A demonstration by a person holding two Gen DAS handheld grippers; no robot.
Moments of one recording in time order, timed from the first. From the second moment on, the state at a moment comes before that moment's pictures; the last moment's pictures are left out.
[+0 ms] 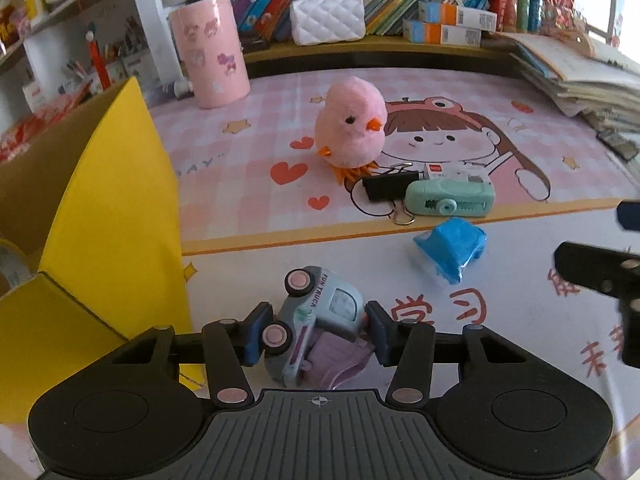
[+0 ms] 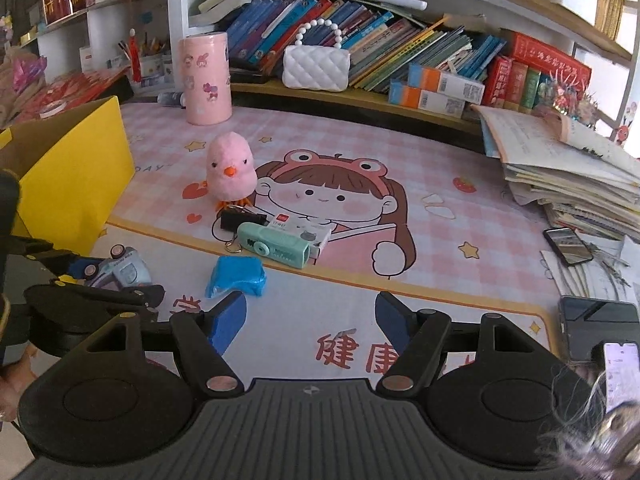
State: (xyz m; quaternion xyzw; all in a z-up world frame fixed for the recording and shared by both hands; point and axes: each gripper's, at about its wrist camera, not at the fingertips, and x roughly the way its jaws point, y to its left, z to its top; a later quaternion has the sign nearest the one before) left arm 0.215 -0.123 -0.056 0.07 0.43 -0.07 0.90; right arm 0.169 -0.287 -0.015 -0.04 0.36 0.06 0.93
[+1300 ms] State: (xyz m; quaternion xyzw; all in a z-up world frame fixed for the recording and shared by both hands) left arm 0.123 -0.034 -0.016 -0.04 0.40 -0.05 0.92; right arm 0.187 -0.223 -0.016 0.01 0.40 0.11 0.91
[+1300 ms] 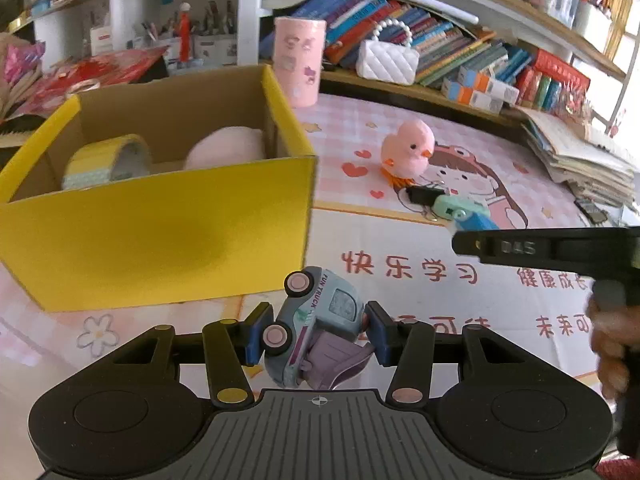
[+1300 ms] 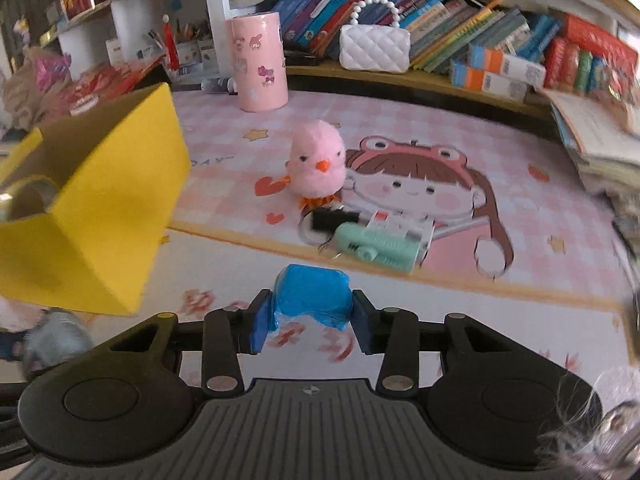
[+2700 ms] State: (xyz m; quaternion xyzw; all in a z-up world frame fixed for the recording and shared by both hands) left arm -0.001 0.125 0.014 -0.07 0.34 -0.02 0.94; right arm 0.024 -0.046 0.013 -0.02 0.36 0.19 0.91
